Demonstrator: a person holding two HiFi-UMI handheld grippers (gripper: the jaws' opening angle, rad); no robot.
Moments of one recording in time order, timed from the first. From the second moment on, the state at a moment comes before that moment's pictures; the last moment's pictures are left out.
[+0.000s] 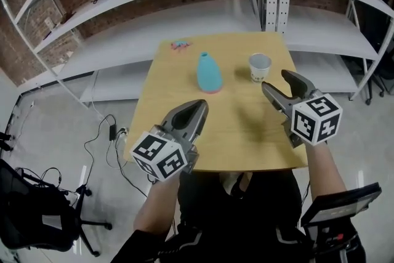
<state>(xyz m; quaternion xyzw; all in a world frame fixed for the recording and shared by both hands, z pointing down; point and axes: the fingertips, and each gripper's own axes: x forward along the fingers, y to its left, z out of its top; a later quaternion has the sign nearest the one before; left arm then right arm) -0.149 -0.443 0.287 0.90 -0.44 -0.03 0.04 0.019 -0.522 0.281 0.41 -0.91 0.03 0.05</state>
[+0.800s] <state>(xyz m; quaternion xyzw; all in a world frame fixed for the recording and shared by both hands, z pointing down) -0.160 -0.508 0.301 0.89 -0.46 -0.01 0.04 -0.005 -0.622 0.356 0.40 -0.90 0.08 0.15</state>
